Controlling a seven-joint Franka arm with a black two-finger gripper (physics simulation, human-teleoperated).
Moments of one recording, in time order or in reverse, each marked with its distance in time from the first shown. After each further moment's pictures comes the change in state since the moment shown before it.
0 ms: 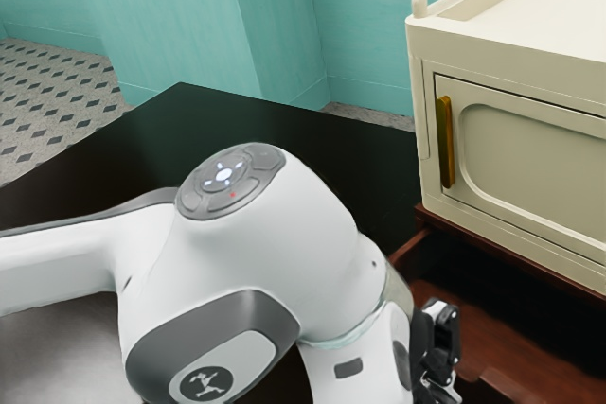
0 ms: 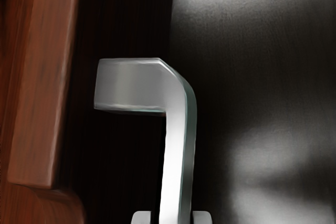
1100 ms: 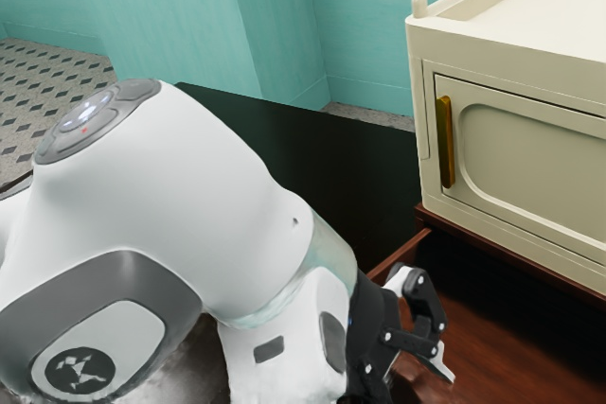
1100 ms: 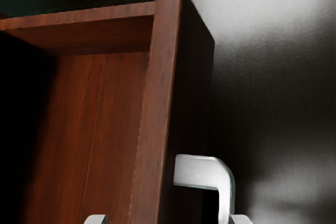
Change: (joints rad) arm -0.029 -0.140 0.002 0.071 -0.102 -0.136 -0.008
